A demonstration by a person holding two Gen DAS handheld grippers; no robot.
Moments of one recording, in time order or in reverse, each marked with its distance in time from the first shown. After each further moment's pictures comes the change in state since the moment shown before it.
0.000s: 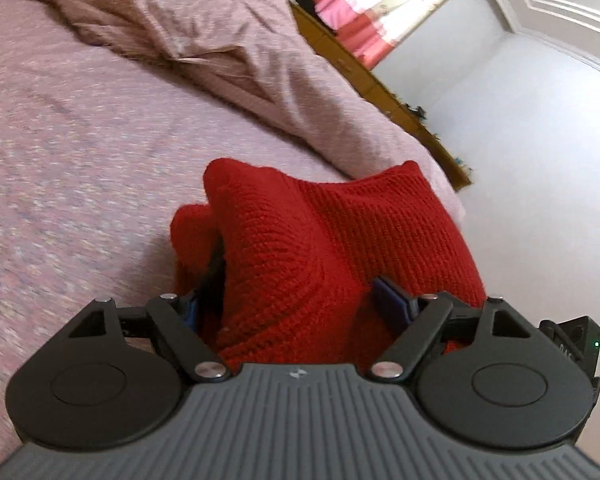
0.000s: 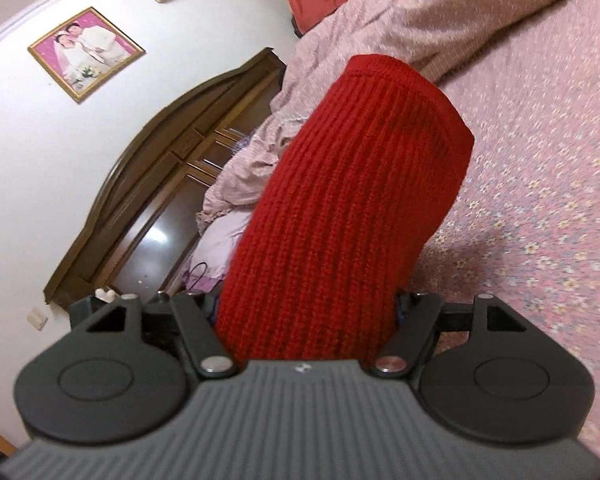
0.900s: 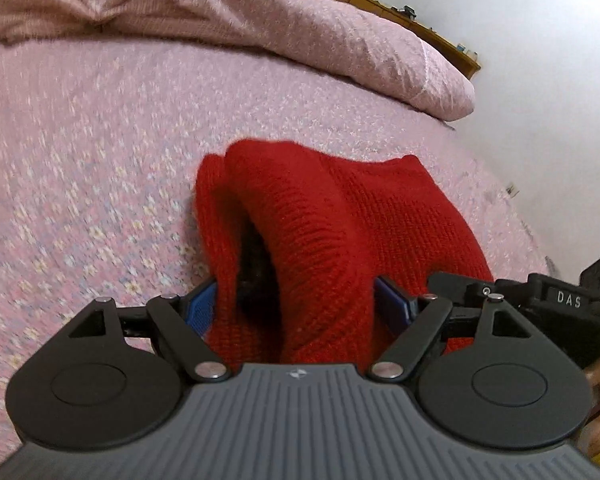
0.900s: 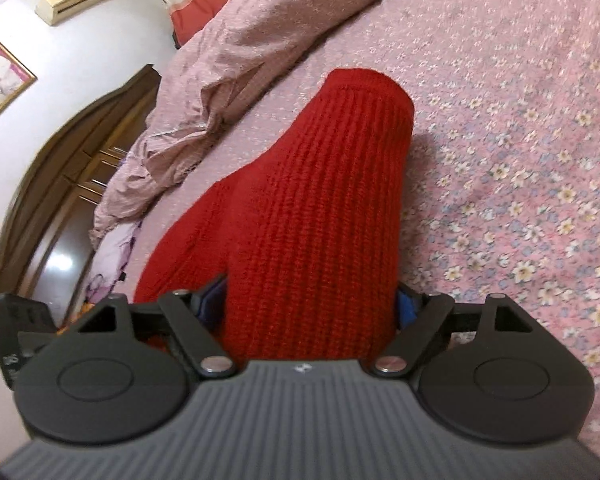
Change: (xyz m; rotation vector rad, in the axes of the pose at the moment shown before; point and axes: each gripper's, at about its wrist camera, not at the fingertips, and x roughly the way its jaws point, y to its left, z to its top) left arm 0.067 -0.085 -0.089 0.293 0.193 0.142; right arm -0.095 -0.085 -0.035 0.123 -0.007 -0.349
